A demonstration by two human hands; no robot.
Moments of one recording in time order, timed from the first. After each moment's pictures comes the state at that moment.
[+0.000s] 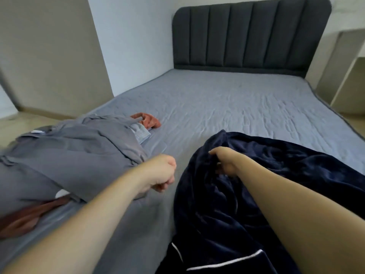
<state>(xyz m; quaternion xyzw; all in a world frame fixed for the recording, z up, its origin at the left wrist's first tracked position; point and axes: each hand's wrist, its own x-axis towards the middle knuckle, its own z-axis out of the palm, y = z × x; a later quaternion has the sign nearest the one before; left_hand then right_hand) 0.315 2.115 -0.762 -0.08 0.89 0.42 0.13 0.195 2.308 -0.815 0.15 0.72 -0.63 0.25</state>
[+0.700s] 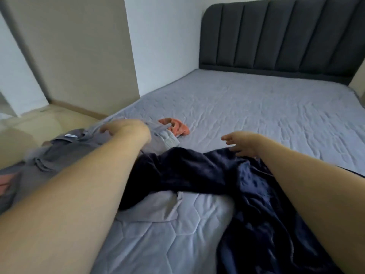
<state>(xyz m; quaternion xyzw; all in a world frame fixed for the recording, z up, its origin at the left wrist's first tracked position) 0.197 1.959 -0.689 -0.30 0.94 -0.10 0.13 0.086 2.237 -0.759 0.03 0.84 -0.49 0.23</state>
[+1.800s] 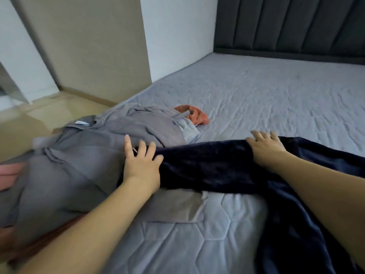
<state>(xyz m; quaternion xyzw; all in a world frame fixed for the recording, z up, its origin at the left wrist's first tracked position) 0.250 1.918 -0.825 -0.10 0.96 -0.26 0.00 0.074 2.226 -0.845 -0.16 0.97 0.17 -0.03</state>
